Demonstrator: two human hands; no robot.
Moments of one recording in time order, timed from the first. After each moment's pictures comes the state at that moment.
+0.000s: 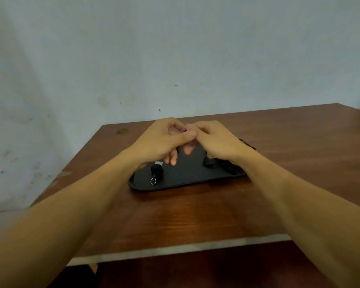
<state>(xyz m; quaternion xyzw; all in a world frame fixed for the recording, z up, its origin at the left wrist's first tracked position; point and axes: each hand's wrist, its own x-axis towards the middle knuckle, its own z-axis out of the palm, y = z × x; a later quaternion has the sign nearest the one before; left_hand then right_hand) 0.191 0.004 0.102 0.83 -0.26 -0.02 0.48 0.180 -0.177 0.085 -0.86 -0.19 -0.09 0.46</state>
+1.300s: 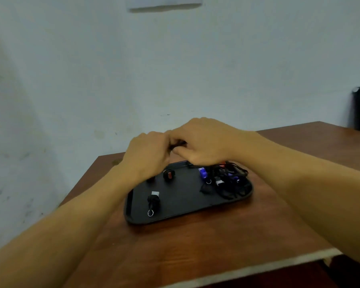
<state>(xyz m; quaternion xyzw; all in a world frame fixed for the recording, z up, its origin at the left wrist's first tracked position) 0.200 0.001 0.144 0.92 -0.27 0.27 0.03 0.159 -0.170 0.176 -0.93 -0.32 -0.19 0.02</state>
